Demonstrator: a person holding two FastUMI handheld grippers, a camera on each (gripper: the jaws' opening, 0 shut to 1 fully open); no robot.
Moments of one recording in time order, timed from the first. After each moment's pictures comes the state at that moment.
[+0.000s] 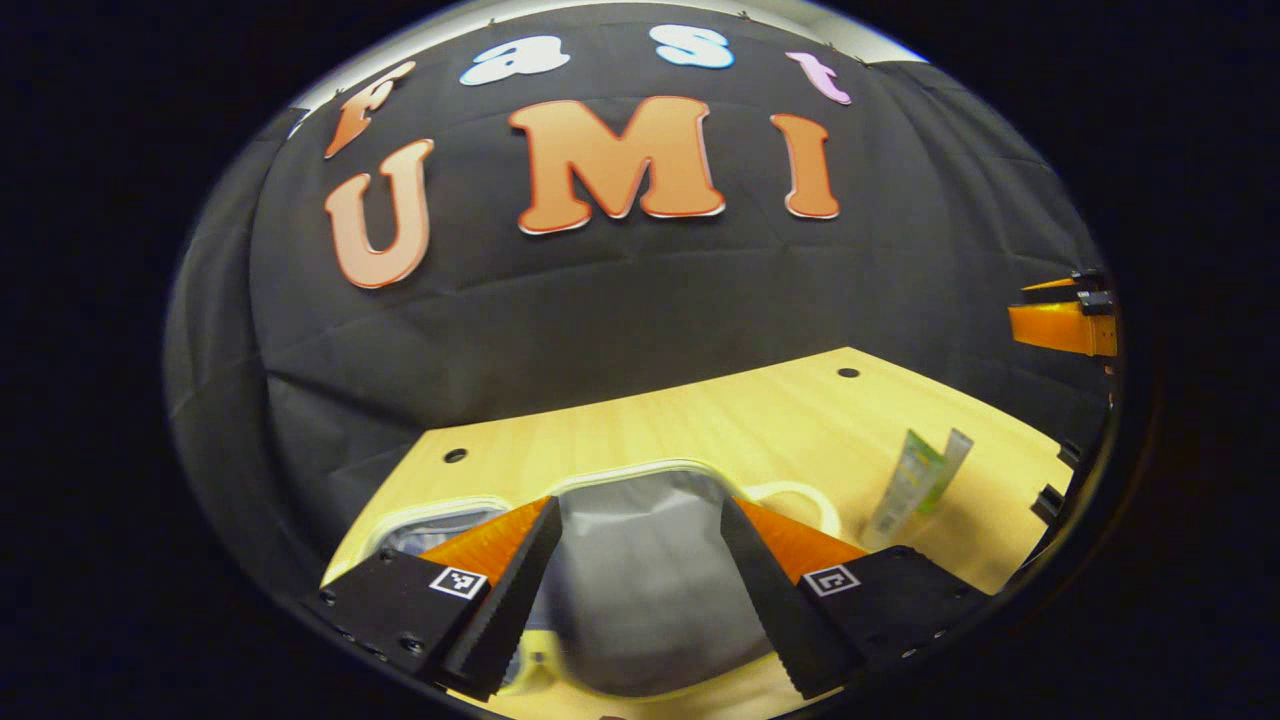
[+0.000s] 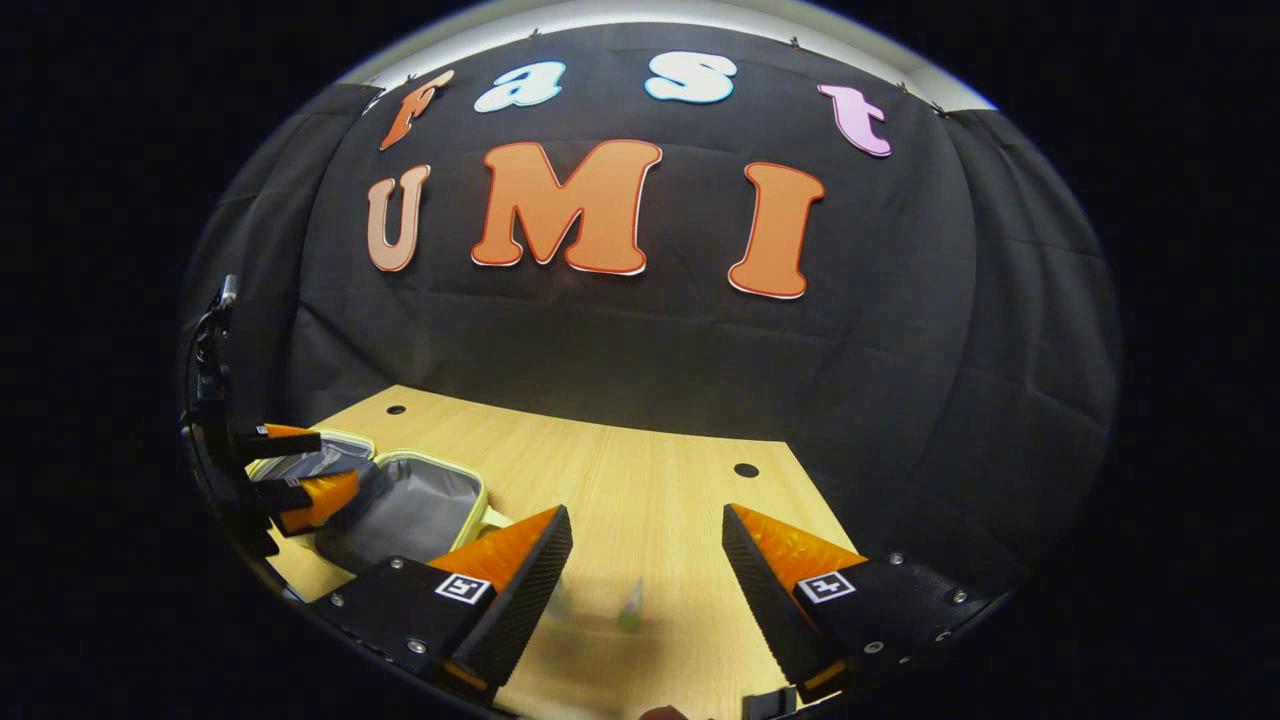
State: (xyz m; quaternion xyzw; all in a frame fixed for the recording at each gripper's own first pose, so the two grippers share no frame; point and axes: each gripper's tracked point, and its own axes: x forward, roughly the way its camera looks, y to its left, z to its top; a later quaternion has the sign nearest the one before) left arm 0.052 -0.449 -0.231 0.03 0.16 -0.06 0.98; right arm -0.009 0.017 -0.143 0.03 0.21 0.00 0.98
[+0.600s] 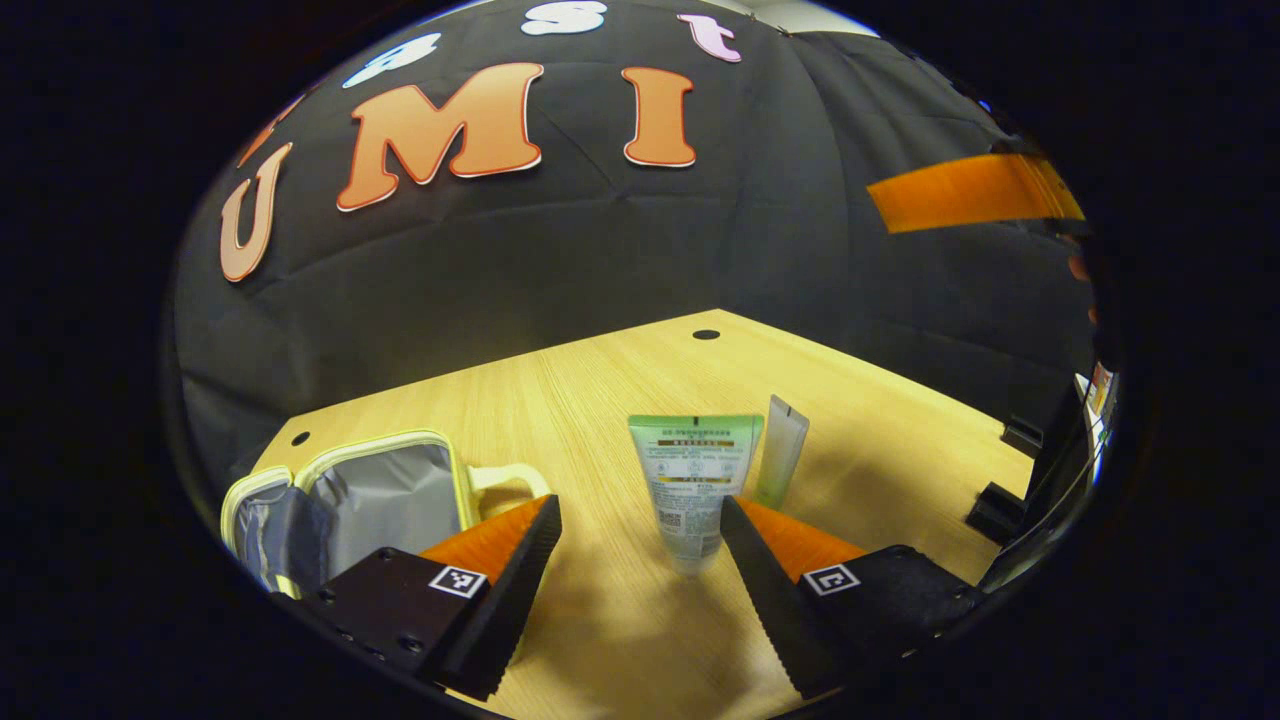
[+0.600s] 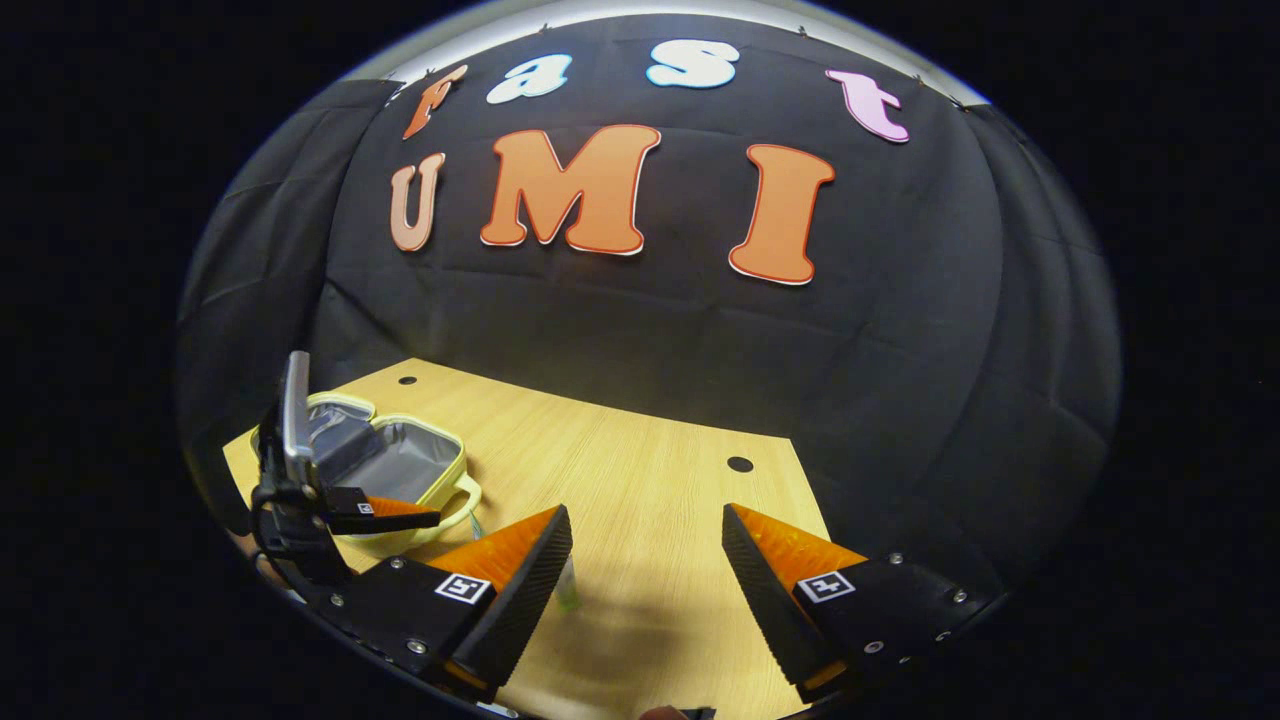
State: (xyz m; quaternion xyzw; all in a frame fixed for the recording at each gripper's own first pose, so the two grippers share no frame) left arm 0.053 -0.669 -0.306 0.04 0.20 -0.18 0.96; right arm -0.009 -0.034 -0.169 0.00 0.23 0.07 0.97
